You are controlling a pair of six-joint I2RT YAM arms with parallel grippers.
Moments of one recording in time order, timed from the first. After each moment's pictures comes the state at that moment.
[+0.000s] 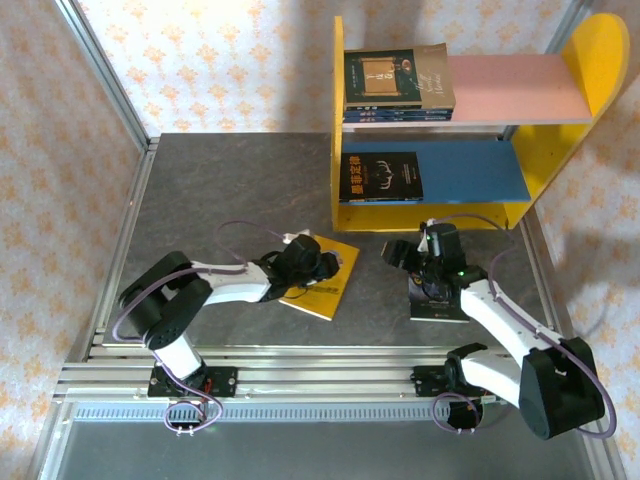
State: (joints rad) left arm -0.78 1.71 0.76 0.21 0.02 -1.06; right arm 0.30 1.08 0.52 -0.22 -0.21 0.62
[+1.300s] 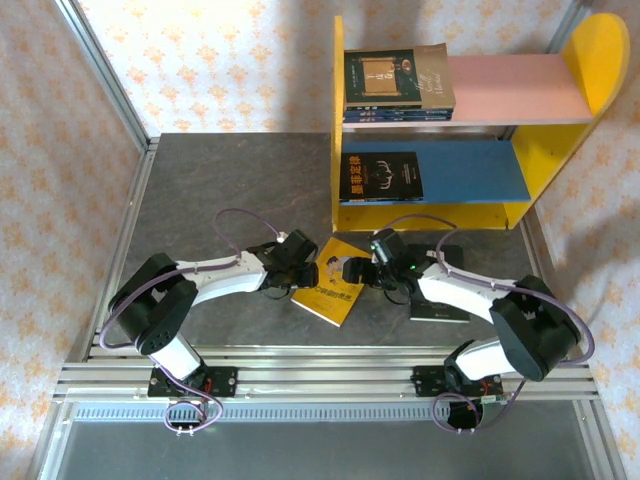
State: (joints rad) left arm -0.71 1.62 0.86 -0.35 -0.08 -0.76; right arm 0.63 1.40 0.64 -0.19 -0.13 0.70
